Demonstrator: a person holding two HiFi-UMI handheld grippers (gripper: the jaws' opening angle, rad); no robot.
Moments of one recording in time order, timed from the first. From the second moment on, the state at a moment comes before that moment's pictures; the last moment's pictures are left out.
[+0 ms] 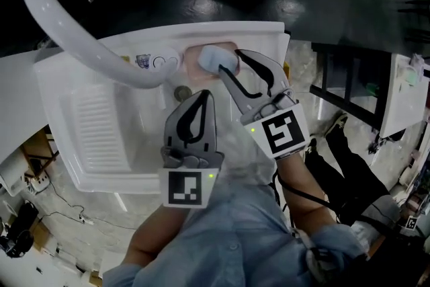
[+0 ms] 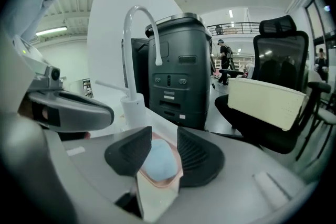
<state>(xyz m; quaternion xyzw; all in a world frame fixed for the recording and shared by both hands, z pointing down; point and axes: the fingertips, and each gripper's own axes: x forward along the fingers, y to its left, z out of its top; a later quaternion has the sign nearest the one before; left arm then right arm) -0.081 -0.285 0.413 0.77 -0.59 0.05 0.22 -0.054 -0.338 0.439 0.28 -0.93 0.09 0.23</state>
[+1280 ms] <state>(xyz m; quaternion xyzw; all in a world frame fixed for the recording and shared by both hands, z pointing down) -0.074 -0.231 0.263 0.75 -0.66 0.00 0.04 -0.021 -0.232 0.274 0.32 -0.94 0.06 0.05</state>
